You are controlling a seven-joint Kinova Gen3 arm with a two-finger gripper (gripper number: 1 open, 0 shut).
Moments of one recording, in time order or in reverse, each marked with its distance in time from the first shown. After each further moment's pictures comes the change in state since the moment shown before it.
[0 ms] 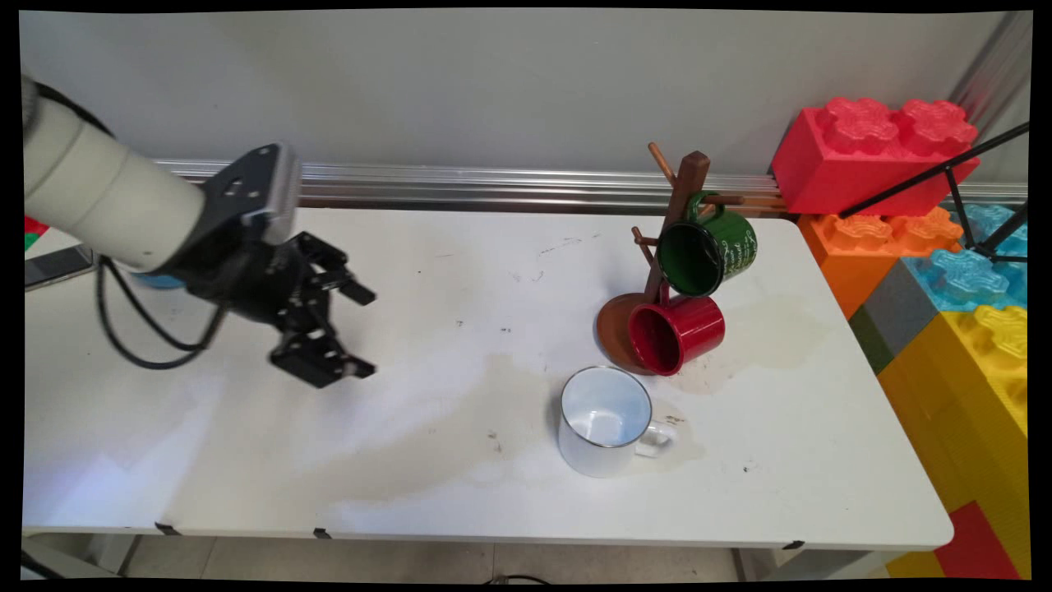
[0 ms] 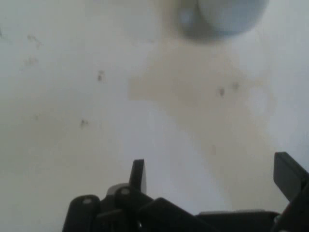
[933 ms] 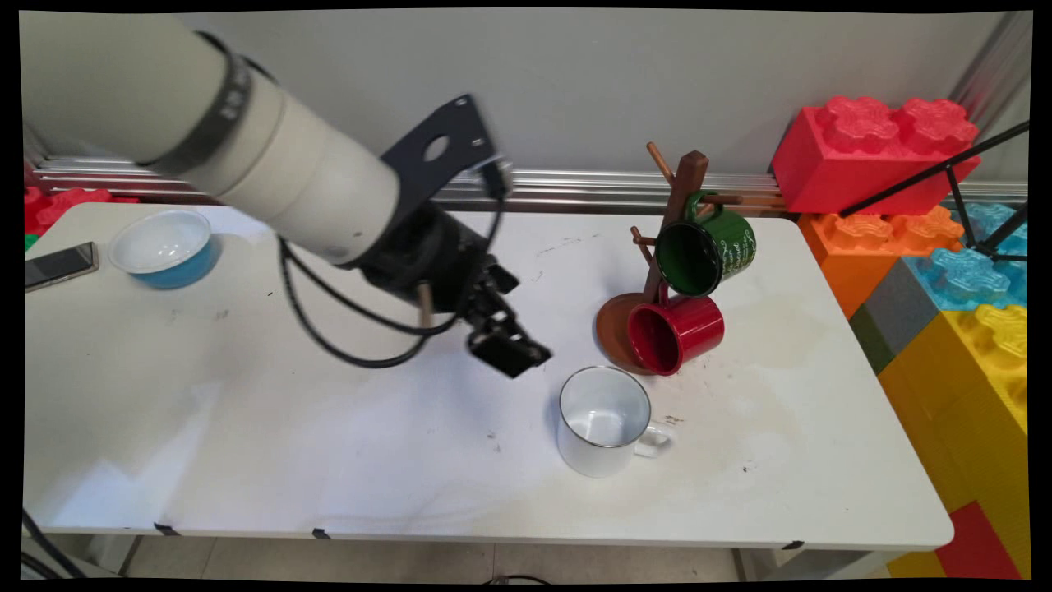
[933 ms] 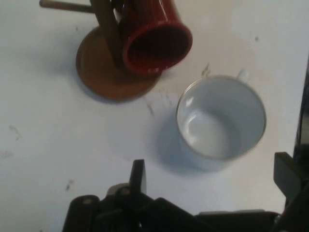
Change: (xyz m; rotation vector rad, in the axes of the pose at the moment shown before) arm 0.149 0.044 0.038 0.034 0.068 -0.174
